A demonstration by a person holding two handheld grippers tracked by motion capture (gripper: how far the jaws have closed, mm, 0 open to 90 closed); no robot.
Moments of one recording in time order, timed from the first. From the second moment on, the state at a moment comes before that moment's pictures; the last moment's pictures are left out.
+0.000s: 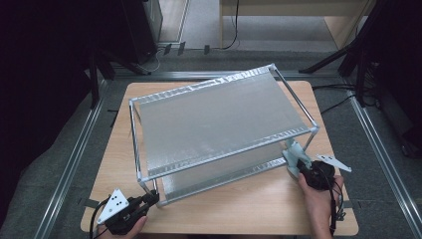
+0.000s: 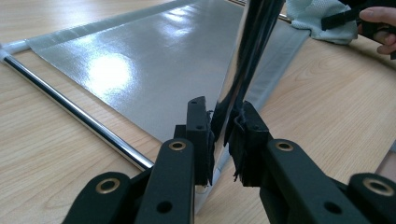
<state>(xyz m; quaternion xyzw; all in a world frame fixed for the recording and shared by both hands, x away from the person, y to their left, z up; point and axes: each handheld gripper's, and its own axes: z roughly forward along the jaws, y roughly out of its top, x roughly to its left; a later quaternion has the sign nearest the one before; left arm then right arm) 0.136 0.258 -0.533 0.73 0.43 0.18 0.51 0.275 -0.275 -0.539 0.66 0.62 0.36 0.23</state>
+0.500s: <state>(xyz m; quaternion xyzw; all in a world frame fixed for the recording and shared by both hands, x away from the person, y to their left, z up) 0.137 0.260 -0.533 0.73 0.42 0.18 0.51 0.249 -0.254 -0.492 0.58 0.61 0.41 0.34</state>
